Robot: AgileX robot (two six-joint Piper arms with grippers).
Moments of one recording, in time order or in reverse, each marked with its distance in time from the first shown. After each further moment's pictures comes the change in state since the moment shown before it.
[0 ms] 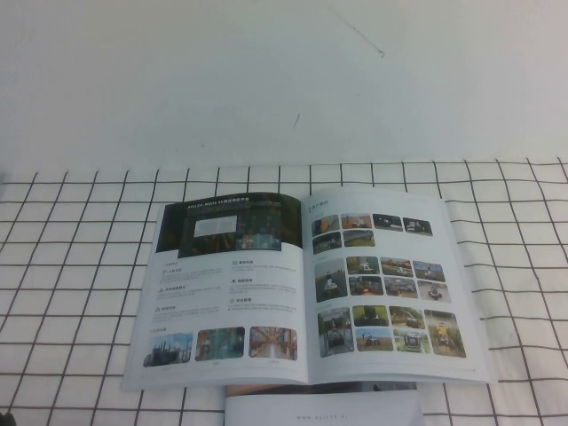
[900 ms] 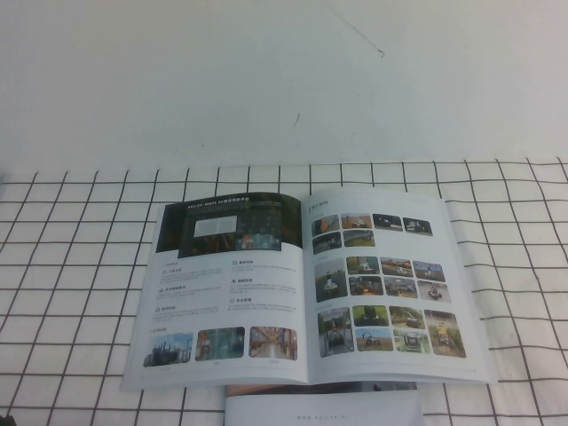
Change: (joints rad) right arm 0.000 0.000 0.000 0.002 0.000 0.000; left arm -0.015 -0.002 -0.002 0.079 0.056 -0.170
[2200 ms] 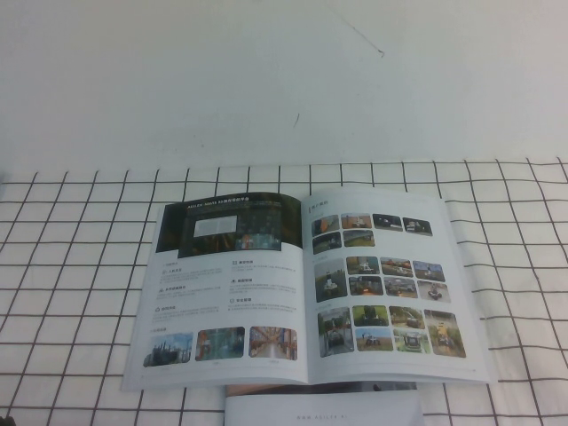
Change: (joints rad) right arm -0.071 -0.006 0.012 -0.004 -0.041 -0.041; left arm 0.000 0.000 -0.002 0.008 0.007 0.001
